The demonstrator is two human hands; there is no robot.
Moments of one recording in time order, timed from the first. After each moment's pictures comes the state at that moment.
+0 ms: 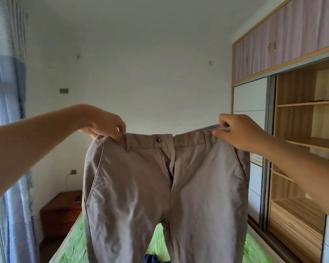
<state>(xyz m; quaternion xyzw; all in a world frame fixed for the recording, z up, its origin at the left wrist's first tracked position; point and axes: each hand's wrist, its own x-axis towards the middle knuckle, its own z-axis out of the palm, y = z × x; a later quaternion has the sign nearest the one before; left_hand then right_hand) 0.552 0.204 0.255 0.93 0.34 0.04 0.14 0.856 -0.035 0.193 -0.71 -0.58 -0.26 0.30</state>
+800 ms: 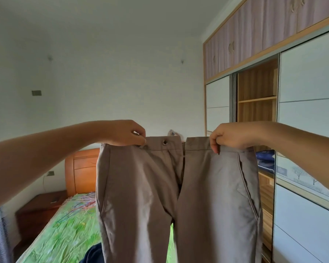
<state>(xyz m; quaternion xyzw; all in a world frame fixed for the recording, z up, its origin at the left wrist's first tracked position) 0.744 -0.077 0.216 0.97 0.22 0.11 0.02 0.987 -0.294 0.196 -0.83 -0.56 -0.03 0.08</state>
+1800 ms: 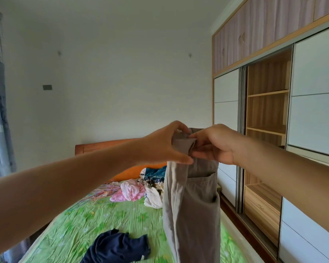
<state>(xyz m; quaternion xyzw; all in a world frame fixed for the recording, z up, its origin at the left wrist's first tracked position) 0.774 -0.152 0.154 0.94 0.09 0.20 0.27 0.924 -0.270 0.151 -0.60 -0.36 0.33 0.63</state>
